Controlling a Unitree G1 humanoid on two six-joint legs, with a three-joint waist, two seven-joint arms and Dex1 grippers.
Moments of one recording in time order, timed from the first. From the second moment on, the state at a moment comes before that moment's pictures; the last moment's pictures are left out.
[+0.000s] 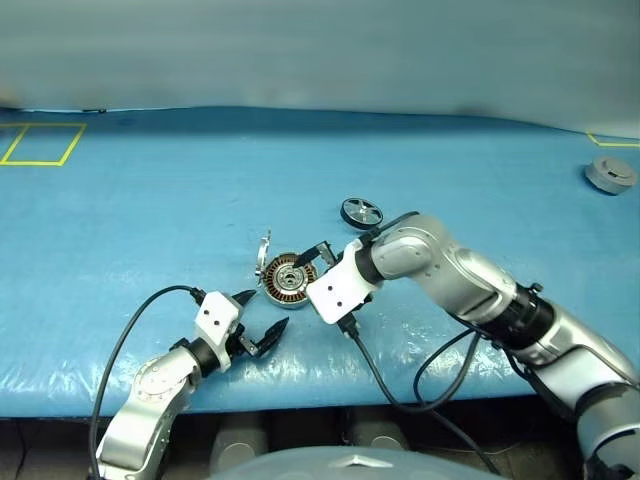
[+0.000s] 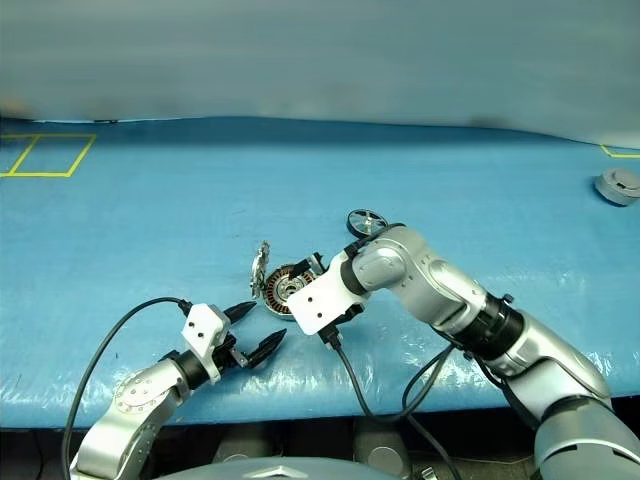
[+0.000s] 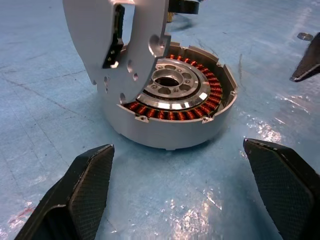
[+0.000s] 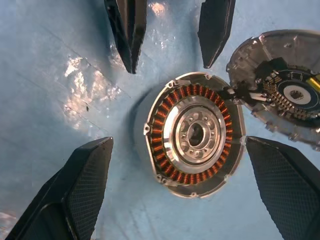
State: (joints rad) left arm 0.29 0.40 -0.12 -0.37 -0.23 0.25 -0.56; right arm -0.81 -0.63 0.75 -0.13 -0.29 -0.06 1.16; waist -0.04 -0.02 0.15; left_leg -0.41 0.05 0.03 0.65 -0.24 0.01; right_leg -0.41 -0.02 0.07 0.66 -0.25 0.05
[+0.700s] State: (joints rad) left arm 0.34 0.39 -0.13 -0.39 -0.23 0.23 -0.55; right arm -1.00 -0.50 0.82 0.38 -0.51 -0.66 1.19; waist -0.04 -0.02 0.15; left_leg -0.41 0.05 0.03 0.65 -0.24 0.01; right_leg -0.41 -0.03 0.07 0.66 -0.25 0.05
